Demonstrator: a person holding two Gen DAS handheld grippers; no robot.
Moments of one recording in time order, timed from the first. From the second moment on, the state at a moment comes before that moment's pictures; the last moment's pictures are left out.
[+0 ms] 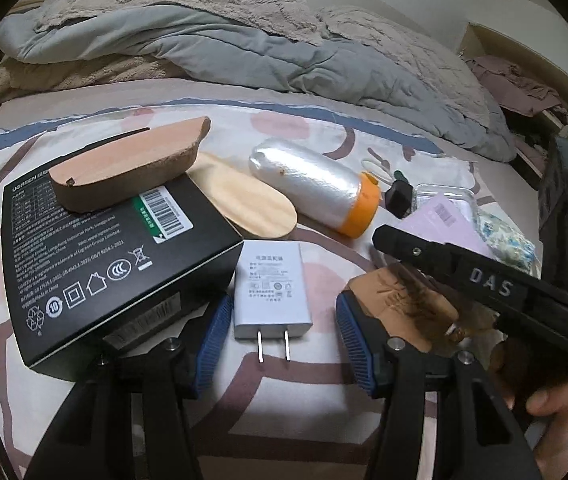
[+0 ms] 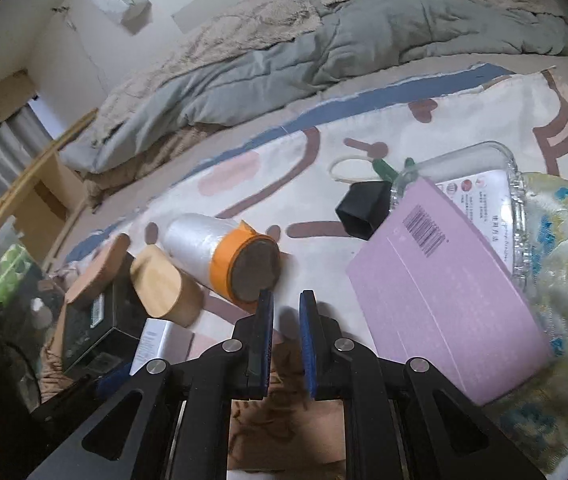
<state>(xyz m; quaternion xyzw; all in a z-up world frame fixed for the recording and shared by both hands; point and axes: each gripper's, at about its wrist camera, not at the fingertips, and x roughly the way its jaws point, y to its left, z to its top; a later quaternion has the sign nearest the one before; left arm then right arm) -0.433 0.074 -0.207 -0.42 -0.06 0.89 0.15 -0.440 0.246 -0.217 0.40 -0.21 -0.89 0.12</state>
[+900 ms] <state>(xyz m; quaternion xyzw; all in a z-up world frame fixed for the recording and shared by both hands) -0.362 0.054 -0.211 -0.44 0.01 0.89 0.10 -0.396 0.212 -0.218 0.44 -0.09 -0.88 0.14</state>
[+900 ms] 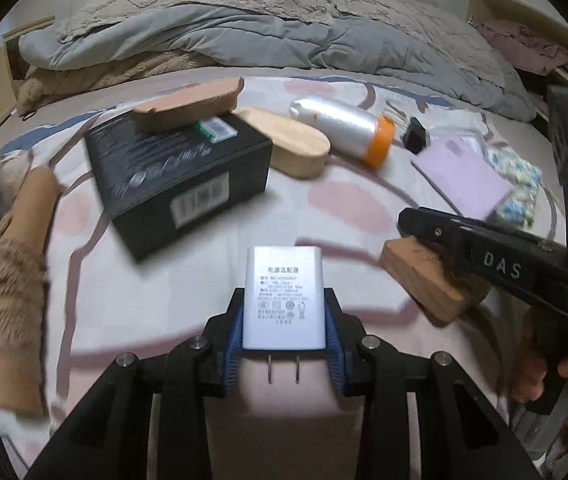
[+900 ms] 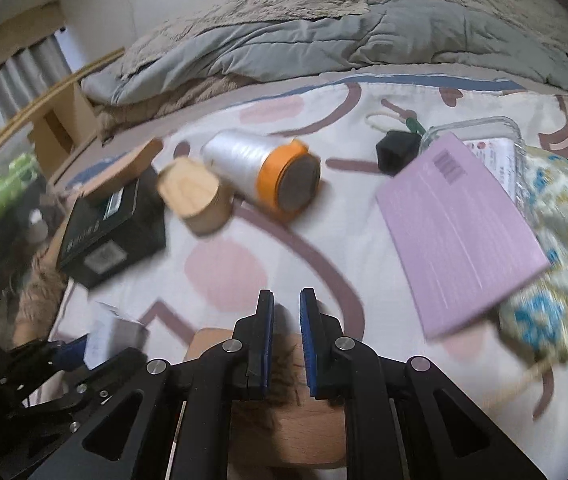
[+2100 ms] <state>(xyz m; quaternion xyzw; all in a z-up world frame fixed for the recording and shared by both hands) -0.198 0.016 -0.197 -0.48 -0.10 0.87 0.10 -0.172 0.255 -0.189 0.46 -0.22 -0.86 0.07</state>
